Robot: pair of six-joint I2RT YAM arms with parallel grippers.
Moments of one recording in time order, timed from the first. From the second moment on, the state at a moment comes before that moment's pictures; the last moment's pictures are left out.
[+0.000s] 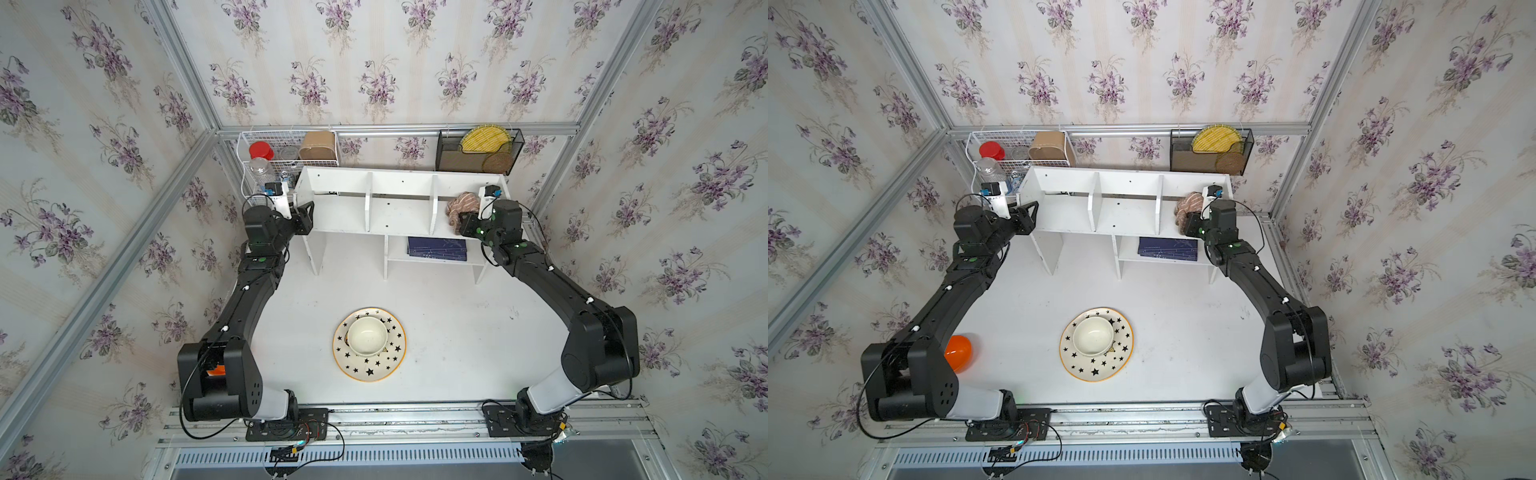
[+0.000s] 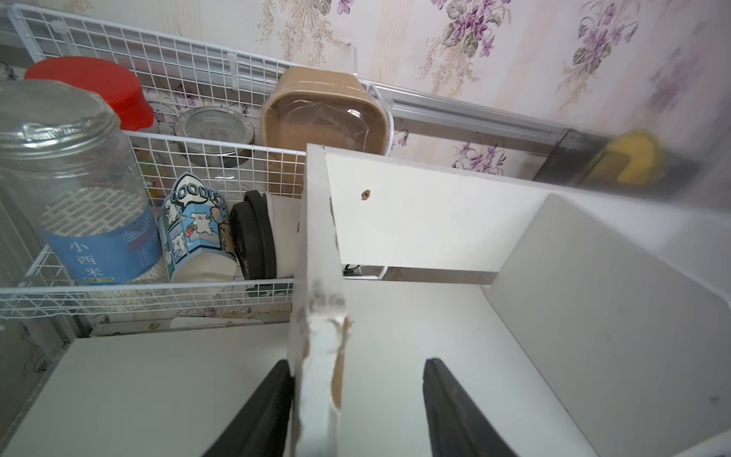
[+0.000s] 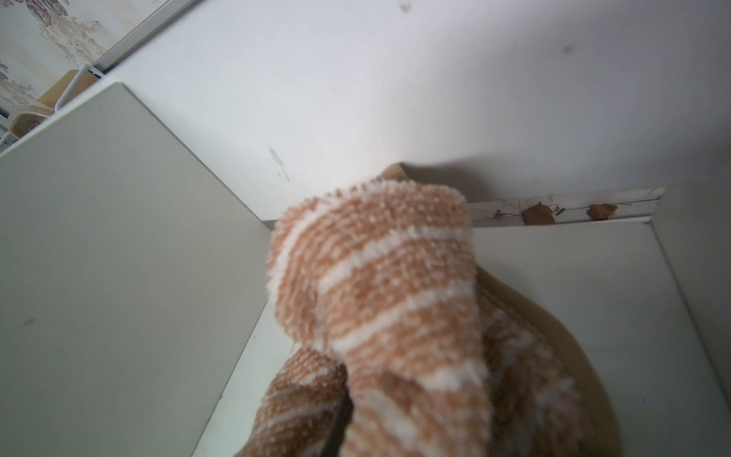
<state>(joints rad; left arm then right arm) 0.02 1.46 1.15 0.19 0.31 -0.19 0.24 1.60 1.26 -0.03 -0.16 0.37</state>
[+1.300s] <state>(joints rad) -0.08 1.27 0.99 0.13 0.05 -0.07 0.29 1.66 1.35 -0.11 -0.22 0.32</state>
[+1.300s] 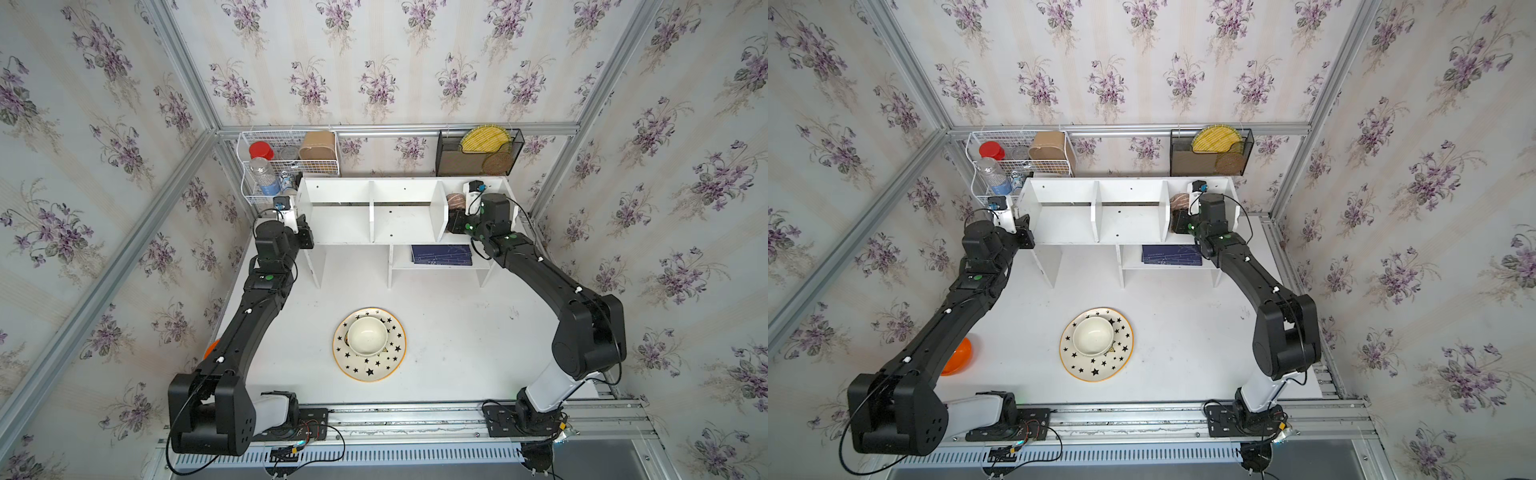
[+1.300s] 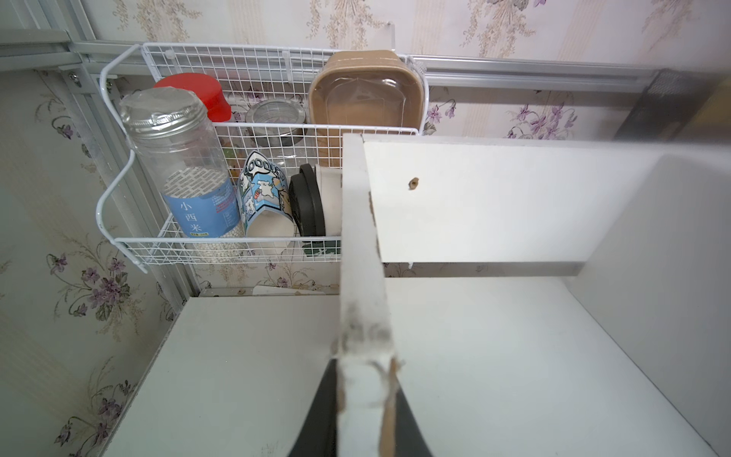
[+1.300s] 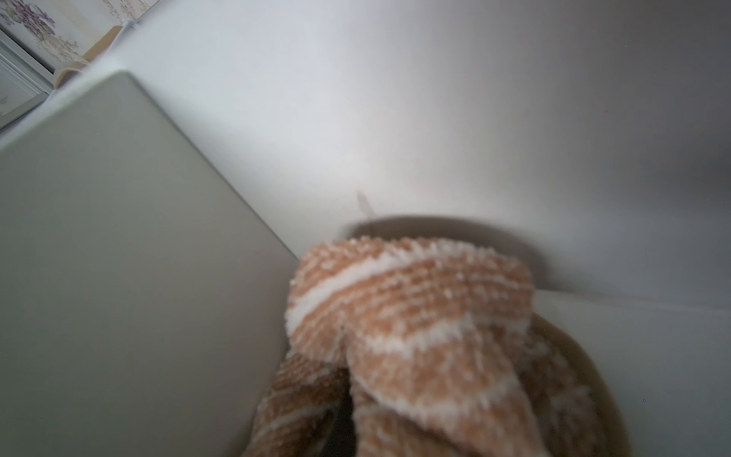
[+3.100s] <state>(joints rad) -0.09 1.29 1.04 0.05 0.05 -0.07 0.31 1.82 1.86 -0.65 0.32 0.19</state>
